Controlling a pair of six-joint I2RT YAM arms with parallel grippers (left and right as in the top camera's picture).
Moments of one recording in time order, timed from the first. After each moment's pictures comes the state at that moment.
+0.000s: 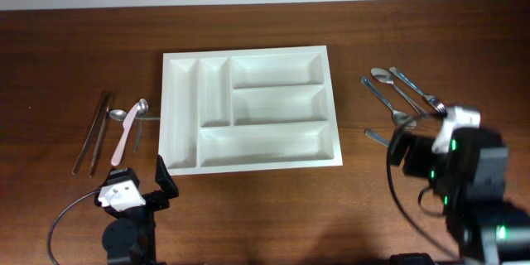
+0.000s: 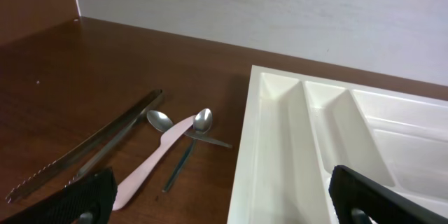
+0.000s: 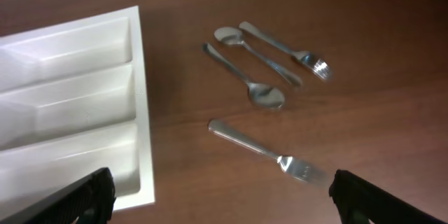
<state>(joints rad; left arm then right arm) 0.09 0.01 0.08 -0.25 -0.10 -0.15 0.02 0.86 1.06 -0.97 0.10 0.18</state>
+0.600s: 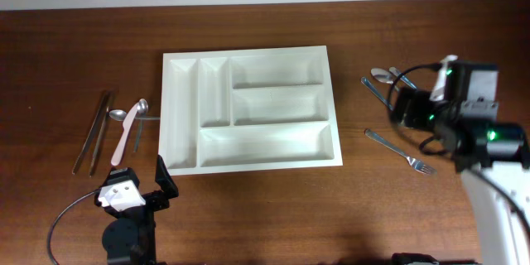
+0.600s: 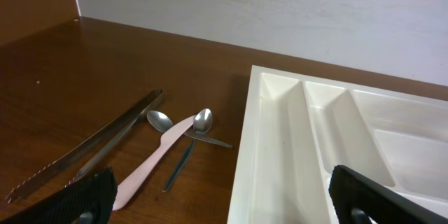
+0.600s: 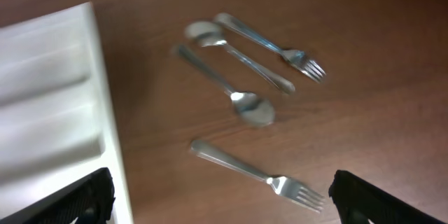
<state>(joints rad) 0.09 0.01 0.08 -0.25 -0.10 -0.15 -0.10 1.23 1.21 -0.91 0.07 0.21</state>
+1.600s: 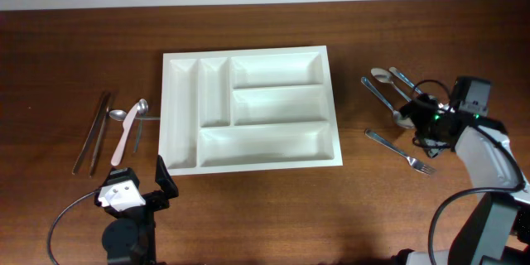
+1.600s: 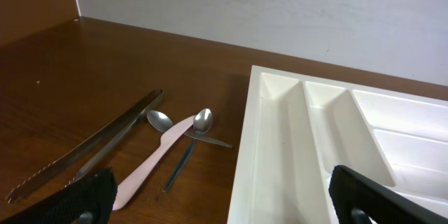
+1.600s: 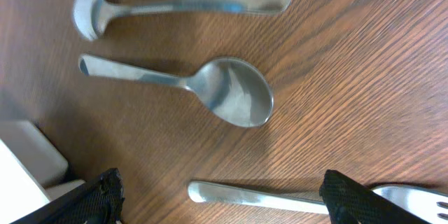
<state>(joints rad) 0.09 0.01 0.08 -0.25 -0.10 -0.15 -0.35 1.57 0.93 -0.50 -0.26 0.67</state>
